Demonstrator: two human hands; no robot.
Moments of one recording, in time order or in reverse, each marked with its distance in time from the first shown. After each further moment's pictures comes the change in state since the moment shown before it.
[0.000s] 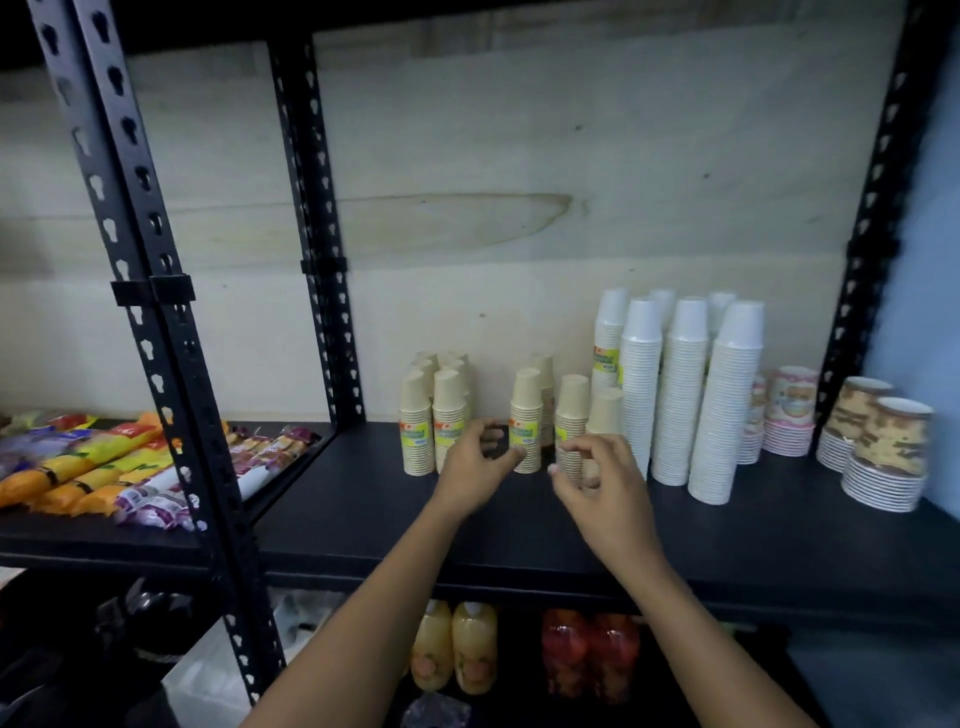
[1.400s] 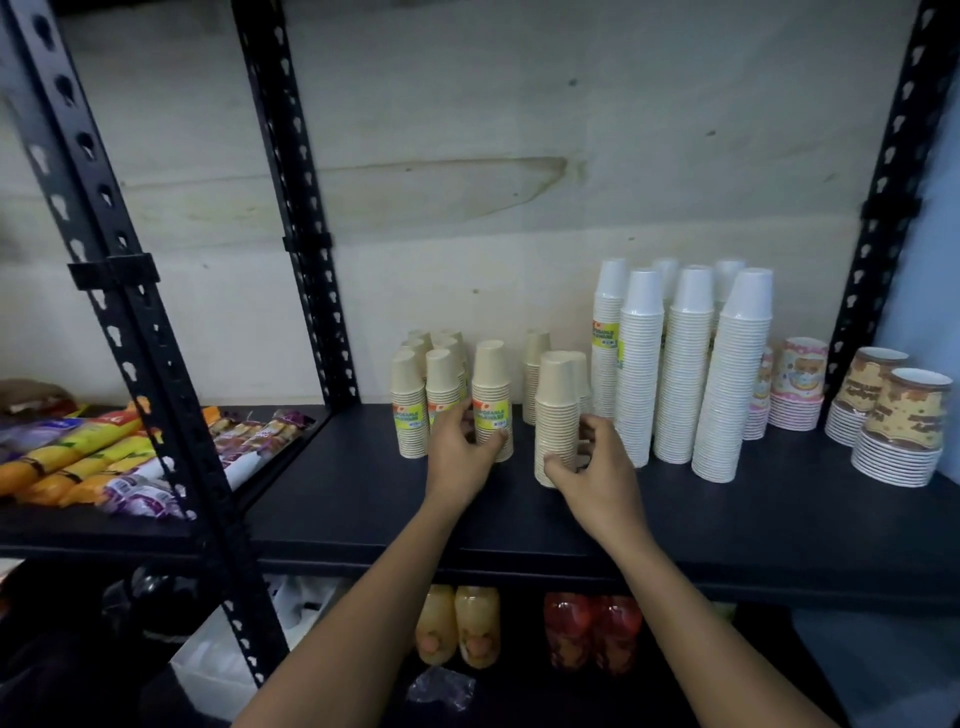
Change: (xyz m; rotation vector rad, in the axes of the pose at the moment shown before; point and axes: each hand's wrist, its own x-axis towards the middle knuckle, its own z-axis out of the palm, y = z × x) left_hand 0.002 -0.020 0.005 0.044 0.236 0.082; right_hand 0.007 0.024 0.023 0.102 -0.075 0.292
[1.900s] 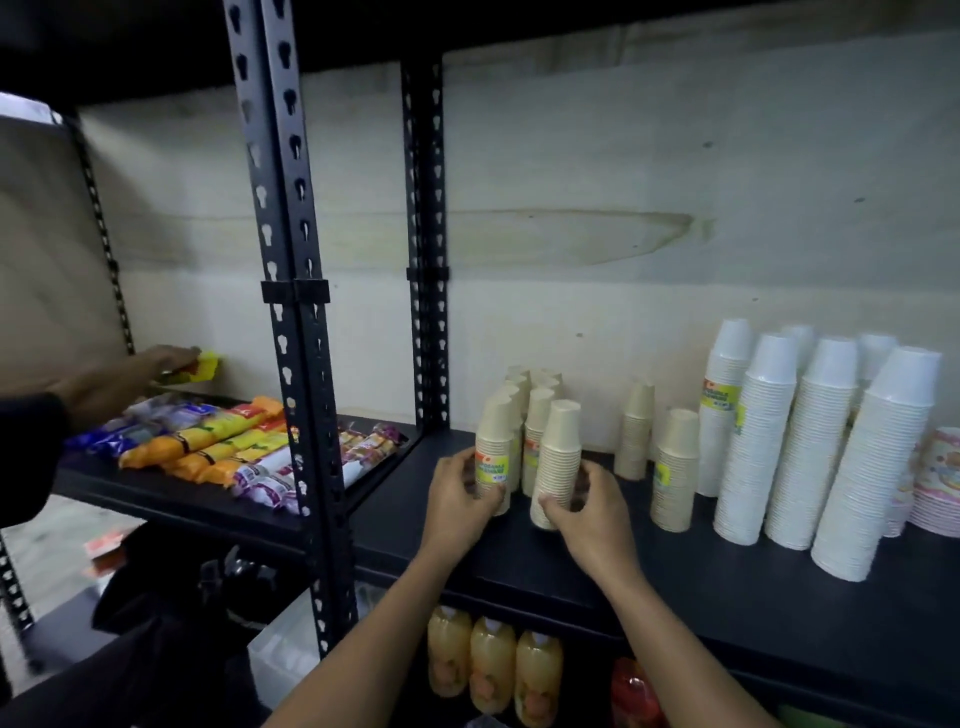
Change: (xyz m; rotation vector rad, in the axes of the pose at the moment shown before) left_hand -0.014 -0.050 -0.109 0.100 0.120 -0.074; right_hand 0.000 -0.045 0.099 -0.019 -0.170 -0.028
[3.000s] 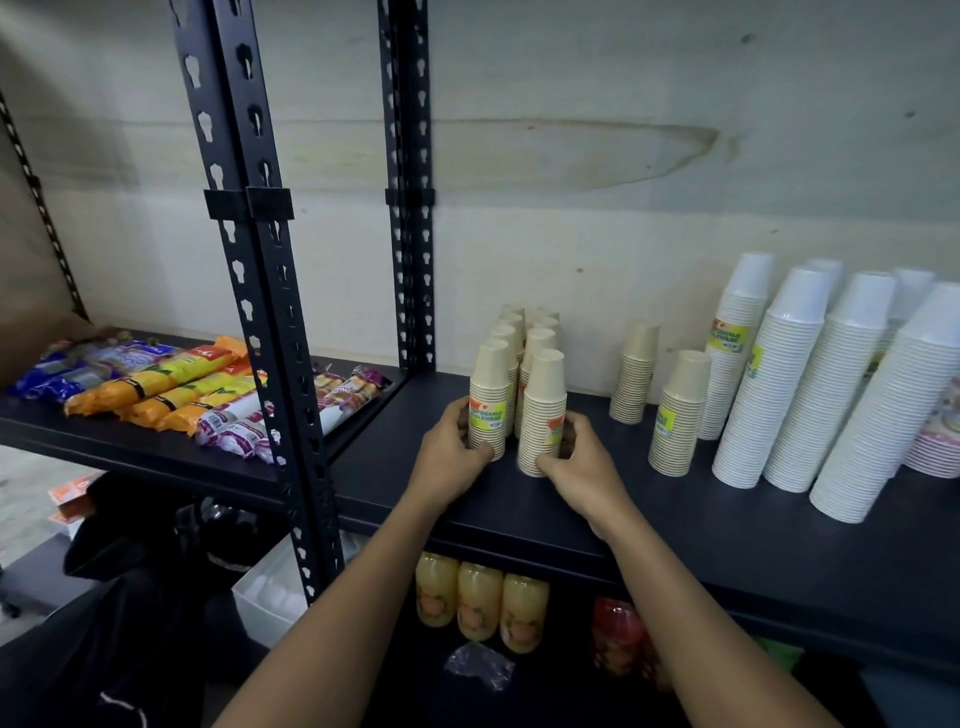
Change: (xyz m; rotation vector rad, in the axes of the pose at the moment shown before) left_hand 0.011 -0.016 0.001 -0.052 -0.210 -0.112; right_hand 0.019 0.021 0.021 0.064 -0.197 0.171
